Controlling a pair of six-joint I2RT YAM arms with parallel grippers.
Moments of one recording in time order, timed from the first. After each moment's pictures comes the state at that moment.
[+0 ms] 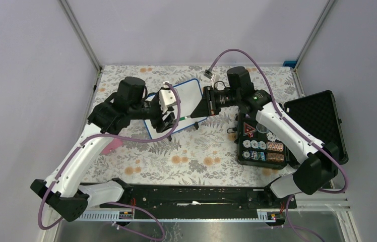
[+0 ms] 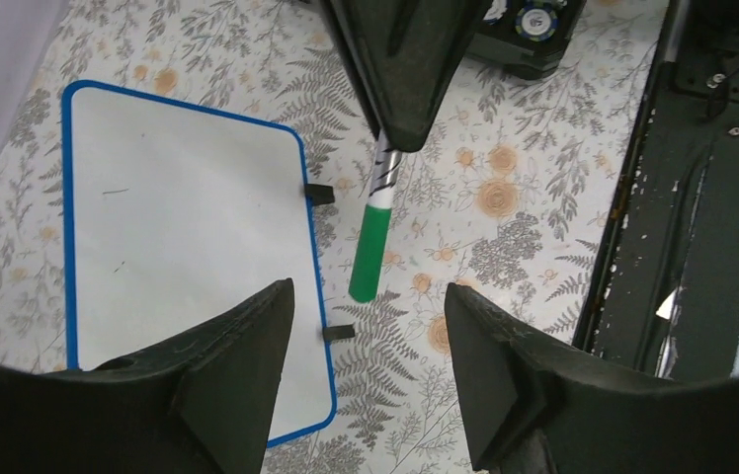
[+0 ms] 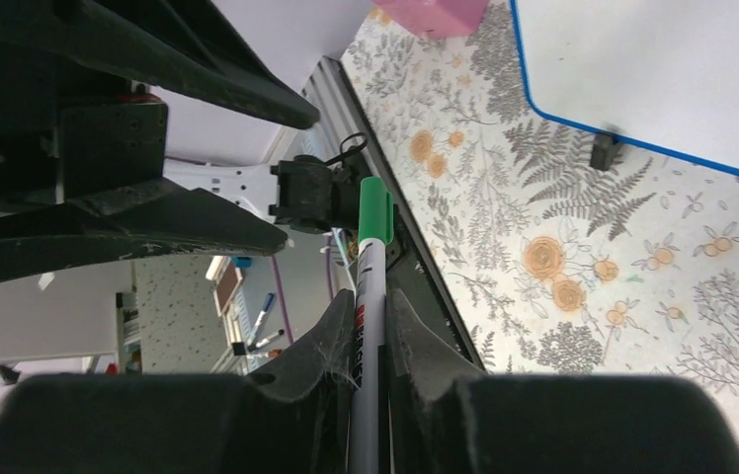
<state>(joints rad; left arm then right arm) -0.55 1.16 1.40 -0.86 0.52 0.50 0.56 1.46 1.36 -0.46 -0.84 0.50</state>
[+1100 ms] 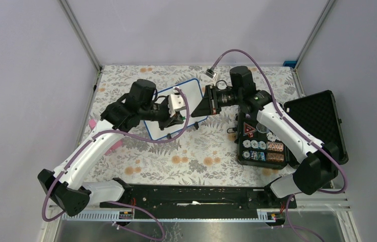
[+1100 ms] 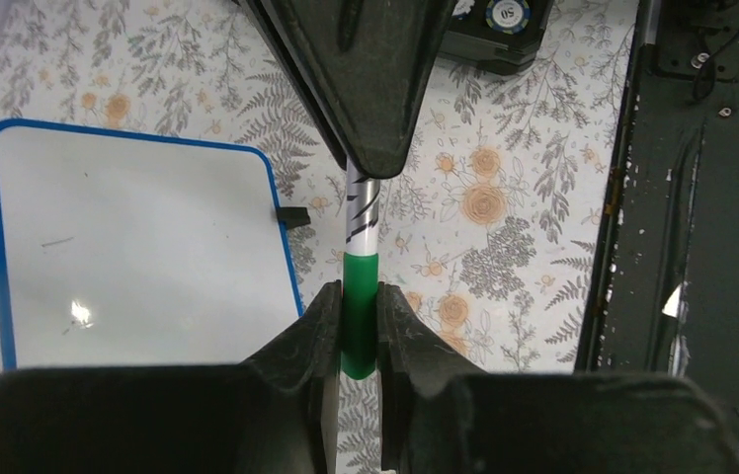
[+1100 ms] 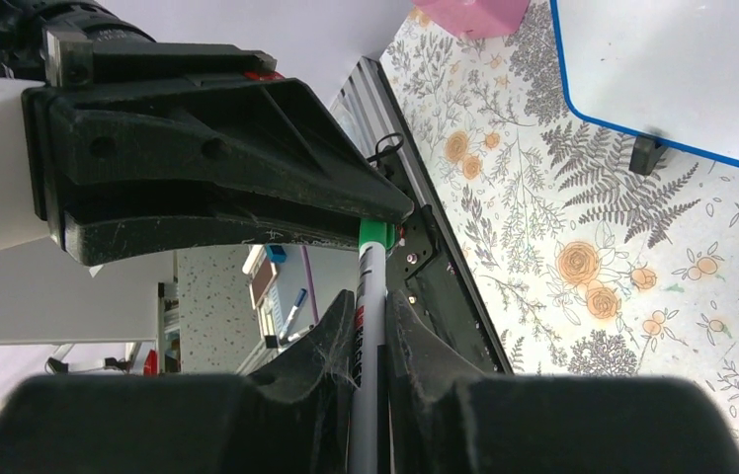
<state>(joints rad) -0.59 1.21 1.33 -0.79 0.58 0.53 0.53 1.46 1.33 -0.37 -0.94 0.58</state>
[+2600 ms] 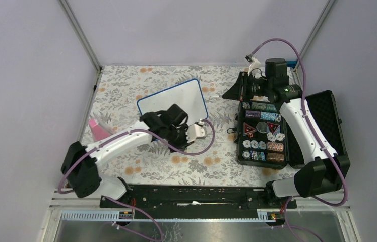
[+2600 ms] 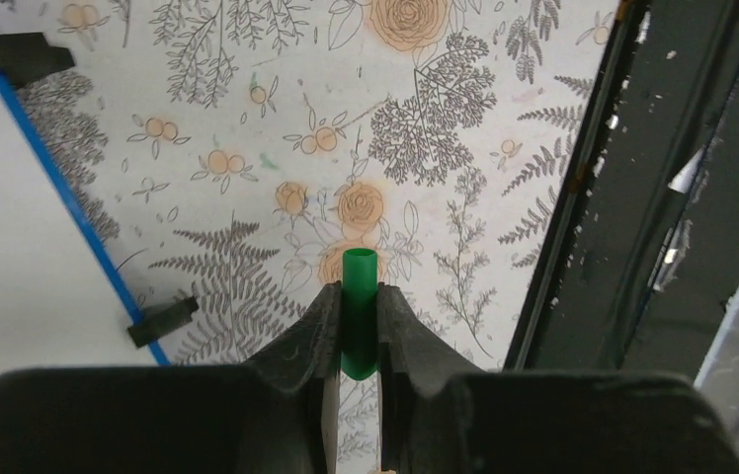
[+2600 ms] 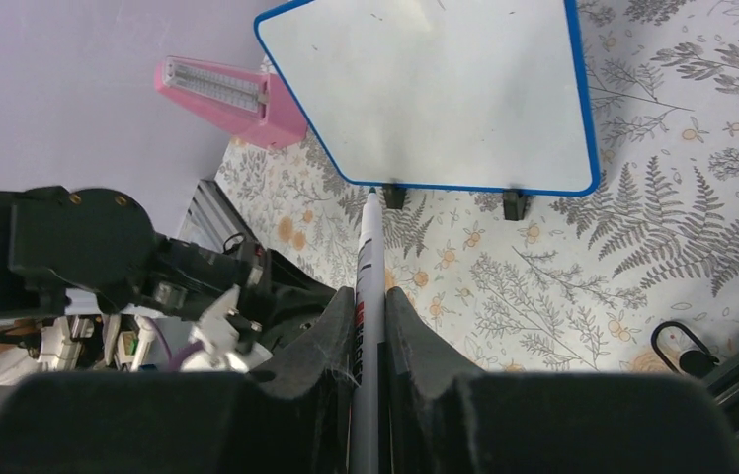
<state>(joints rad) -0.79 1.38 1.12 -0.85 0.36 0.51 0.20 1.40 1.40 -0.61 -0.79 0.35</state>
